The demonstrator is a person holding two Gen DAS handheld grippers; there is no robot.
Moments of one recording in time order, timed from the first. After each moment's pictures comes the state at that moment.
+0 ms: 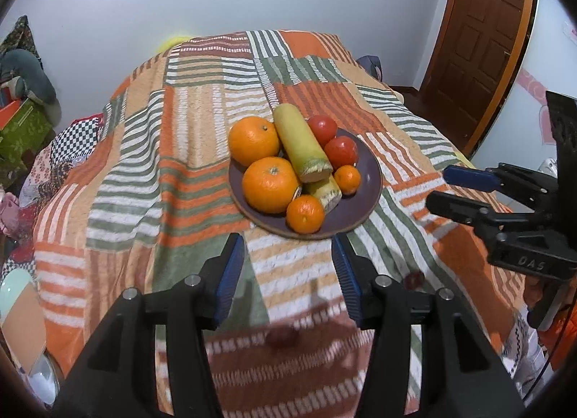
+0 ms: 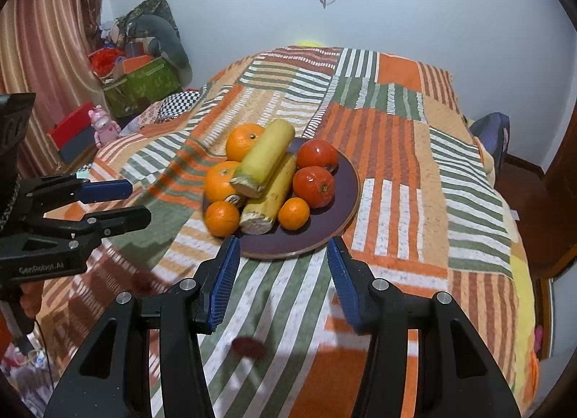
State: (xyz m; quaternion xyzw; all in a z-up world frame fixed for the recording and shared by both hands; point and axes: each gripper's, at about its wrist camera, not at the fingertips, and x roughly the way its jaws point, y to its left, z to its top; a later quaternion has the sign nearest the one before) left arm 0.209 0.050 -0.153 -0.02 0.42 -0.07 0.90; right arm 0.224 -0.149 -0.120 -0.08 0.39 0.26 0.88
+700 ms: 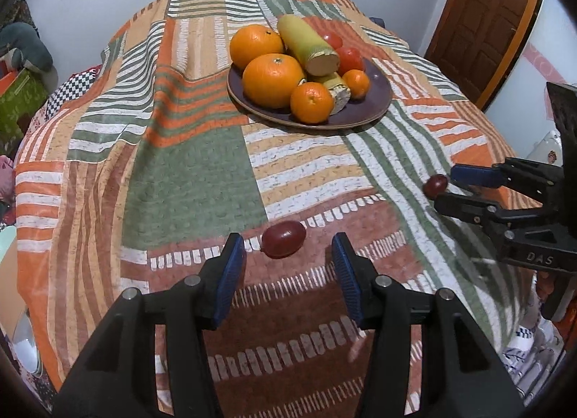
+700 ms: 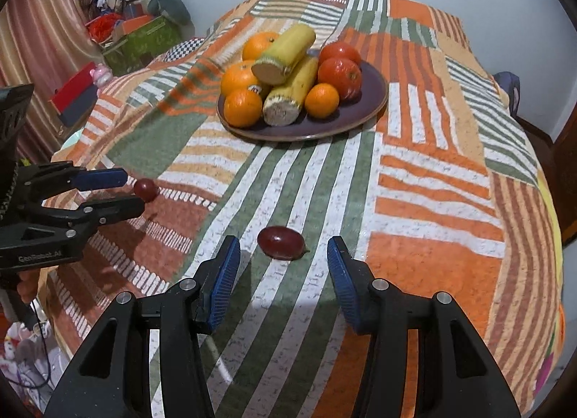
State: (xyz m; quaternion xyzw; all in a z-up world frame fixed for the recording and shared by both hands) left arm 0.171 0.048 -0.222 -0.02 0.48 -0.07 0.87; right arm 0.187 -0.147 -0.181 -0.09 0.47 0.26 0.84
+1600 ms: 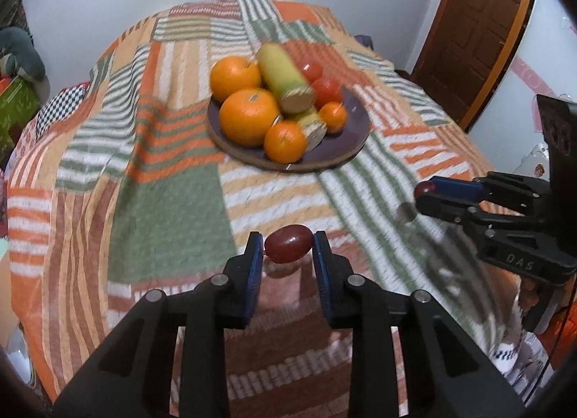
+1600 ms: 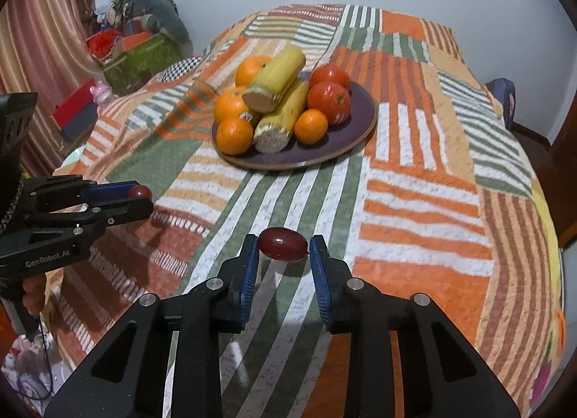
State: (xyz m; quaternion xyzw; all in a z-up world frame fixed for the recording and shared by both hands) left arm 0.185 0.035 -0.197 -0.04 0.45 -0.10 0.89; right arm 0.191 -0.154 -0.165 -0.07 0.44 0.26 0.86
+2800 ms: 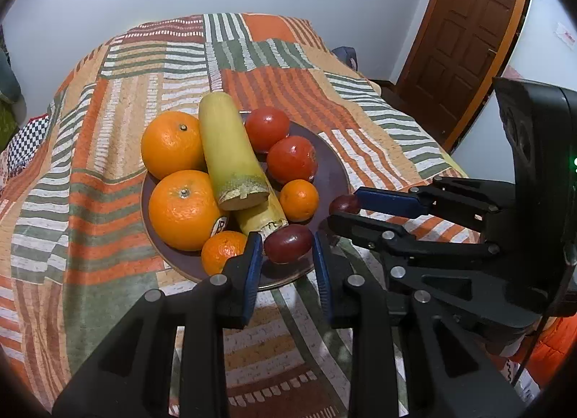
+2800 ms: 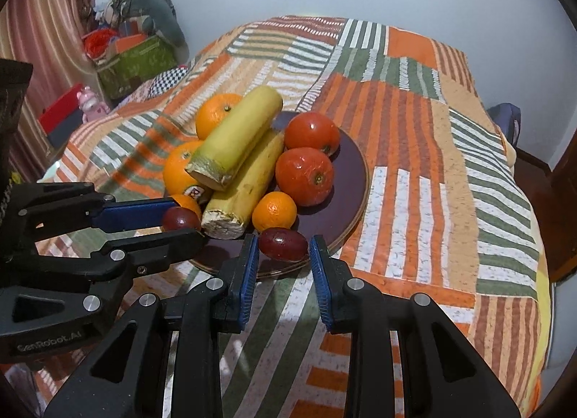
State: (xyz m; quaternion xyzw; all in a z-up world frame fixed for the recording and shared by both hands) left arm 0.280 -0.004 -0.196 -0.04 0.43 -0.13 0.89; right arm 0.274 -0.137 -0.165 -0.10 0.42 0.26 0.86
